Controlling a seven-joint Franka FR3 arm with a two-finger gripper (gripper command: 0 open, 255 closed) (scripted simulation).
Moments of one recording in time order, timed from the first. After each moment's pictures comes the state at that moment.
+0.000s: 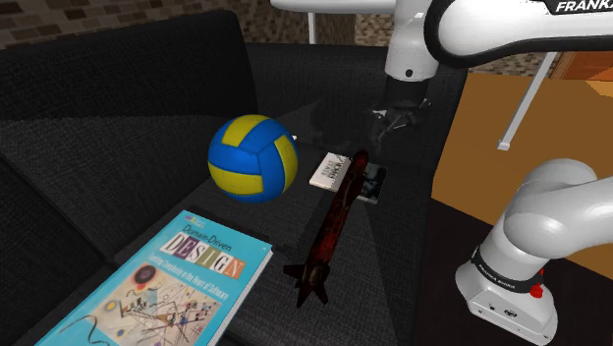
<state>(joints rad) -0.07 -0.87 0.26 -2.49 0.20 1.68 0.48</state>
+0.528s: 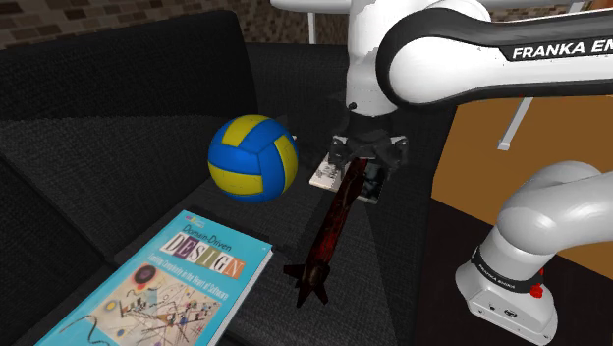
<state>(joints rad) -0.20 -0.79 0.58 -2.42 0.39 1.70 1.12</state>
